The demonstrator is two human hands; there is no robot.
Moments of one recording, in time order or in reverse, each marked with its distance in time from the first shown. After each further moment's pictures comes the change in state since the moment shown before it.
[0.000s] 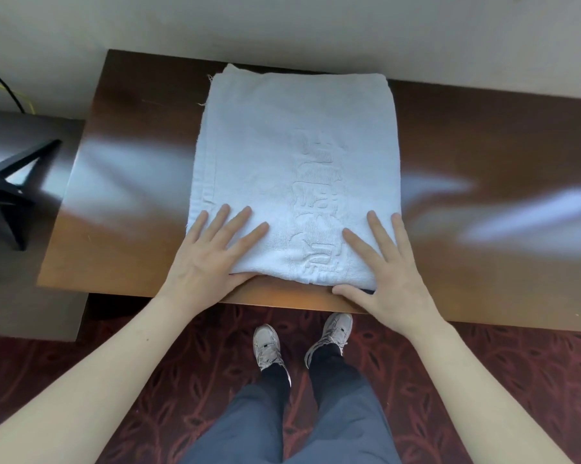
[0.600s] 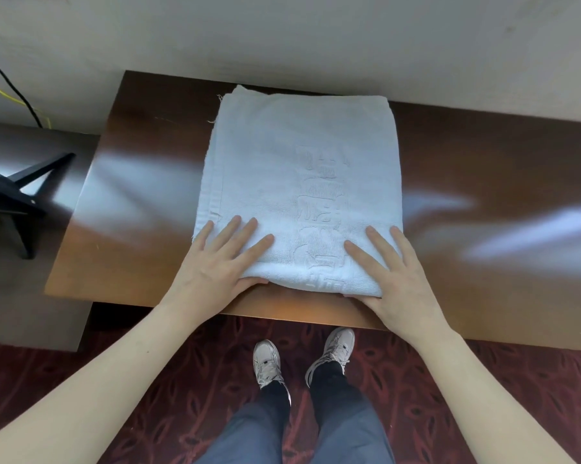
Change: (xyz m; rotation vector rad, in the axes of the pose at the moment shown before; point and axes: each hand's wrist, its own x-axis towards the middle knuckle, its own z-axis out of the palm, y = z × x) left_hand 0.005 0.001 -0.009 0.082 -0.018 0.047; right_hand 0.008 0.012 -0.001 -0.149 0.059 -0.089
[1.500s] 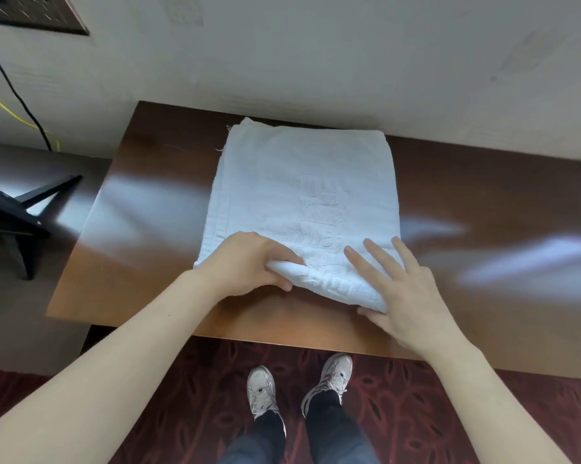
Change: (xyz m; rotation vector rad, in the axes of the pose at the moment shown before) left_hand 0.079 -0.002 -0.044 -0.552 -0.423 -0.179; right_hand 0.024 -0.019 -0.048 -0.150 -0.187 -0.006
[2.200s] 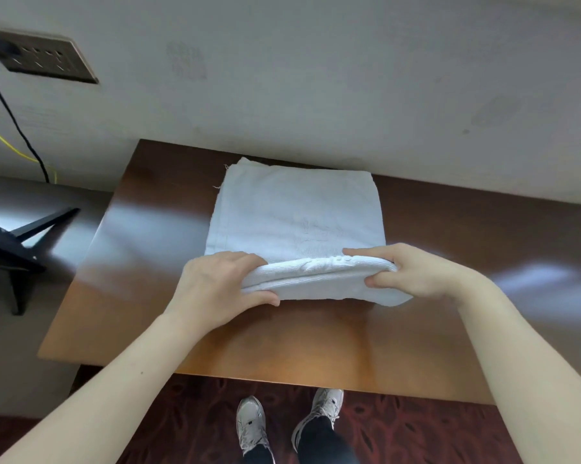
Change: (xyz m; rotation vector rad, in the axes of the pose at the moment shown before) left_hand -0.021 -0.006 -0.027 0.195 0.452 -0.062; right_hand 0.080 0.028 -0.101 0.601 -0.518 0.201
